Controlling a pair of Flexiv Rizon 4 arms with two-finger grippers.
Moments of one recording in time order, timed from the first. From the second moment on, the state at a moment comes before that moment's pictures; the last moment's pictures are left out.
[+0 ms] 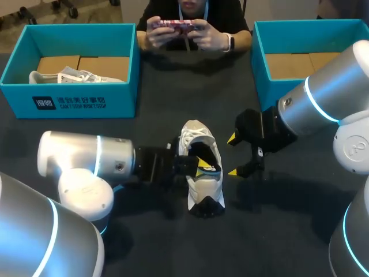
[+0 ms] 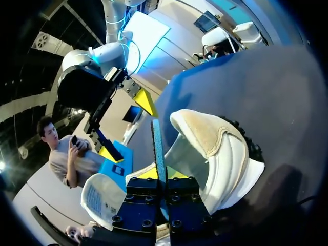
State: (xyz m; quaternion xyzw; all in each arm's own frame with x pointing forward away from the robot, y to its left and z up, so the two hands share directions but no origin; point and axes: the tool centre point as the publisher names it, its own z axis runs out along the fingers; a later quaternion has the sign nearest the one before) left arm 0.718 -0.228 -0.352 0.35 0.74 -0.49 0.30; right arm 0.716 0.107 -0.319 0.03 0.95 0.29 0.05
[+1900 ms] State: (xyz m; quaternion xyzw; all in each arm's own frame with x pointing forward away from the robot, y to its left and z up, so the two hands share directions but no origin) left arm 0.710 -0.234 -0.343 0.37 0.73 -0.51 0.26; right arm 0.716 0.107 -0.319 0.03 0.95 0.29 0.05
